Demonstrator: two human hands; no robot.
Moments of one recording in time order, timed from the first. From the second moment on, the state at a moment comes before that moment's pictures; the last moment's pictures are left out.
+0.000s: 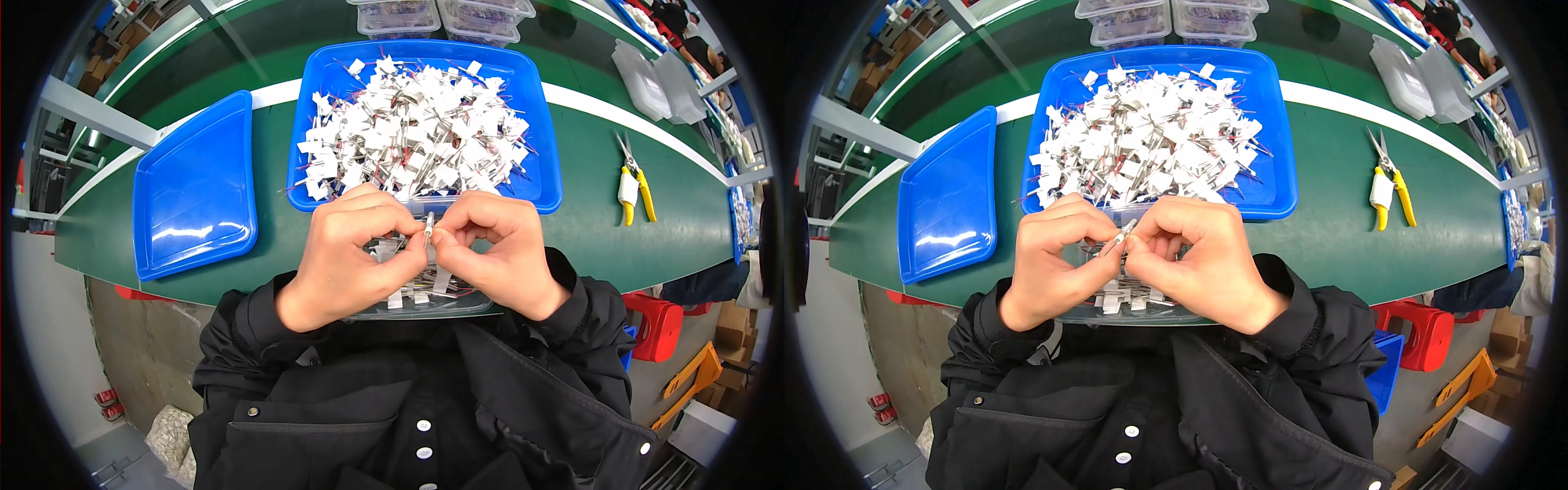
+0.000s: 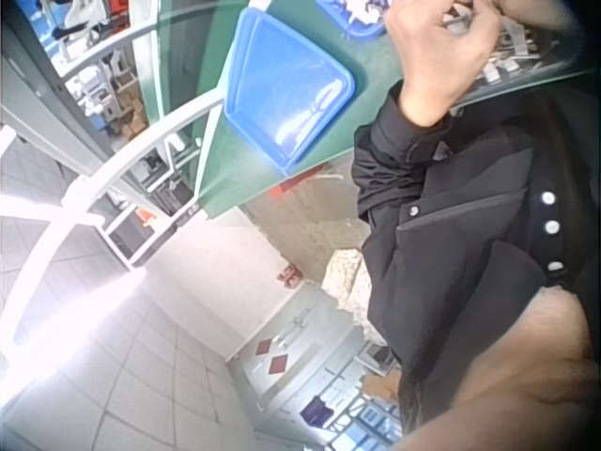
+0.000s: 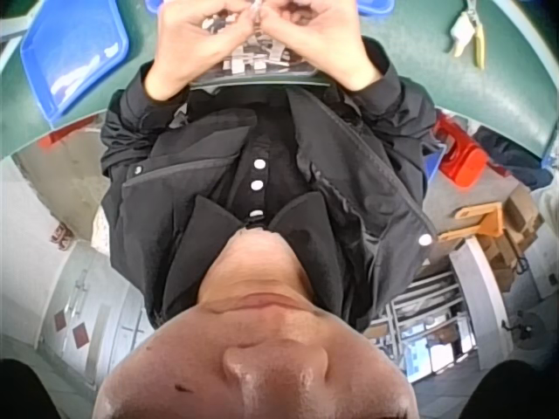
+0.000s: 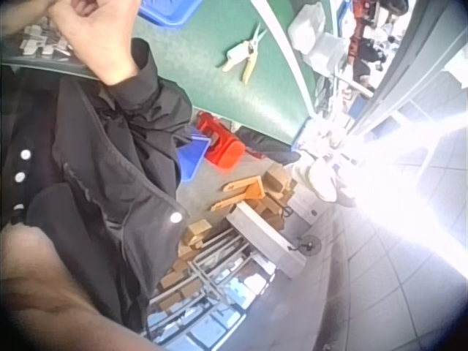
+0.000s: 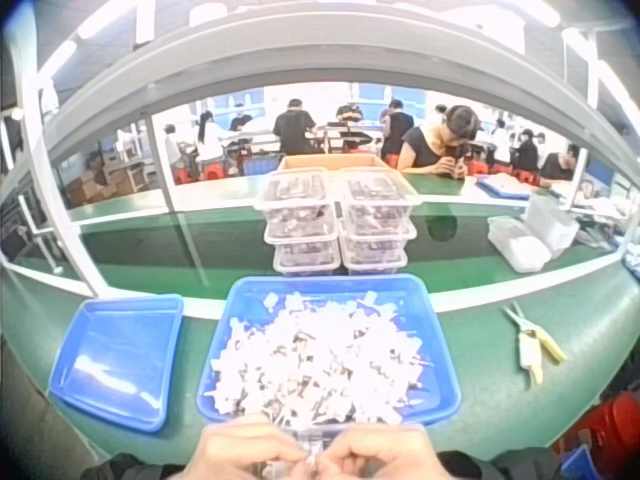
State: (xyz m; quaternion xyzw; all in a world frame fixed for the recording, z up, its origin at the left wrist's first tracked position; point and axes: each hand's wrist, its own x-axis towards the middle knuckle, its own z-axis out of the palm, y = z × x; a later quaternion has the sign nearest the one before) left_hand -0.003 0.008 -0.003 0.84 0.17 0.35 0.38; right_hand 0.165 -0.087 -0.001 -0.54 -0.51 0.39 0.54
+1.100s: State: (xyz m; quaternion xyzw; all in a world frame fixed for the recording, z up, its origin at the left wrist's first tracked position) left_hand -0.001 0.008 -0.001 0.88 0.11 0.37 0.27; right_hand 0.178 -0.086 0.008 -0.57 -0.62 0.30 0.45
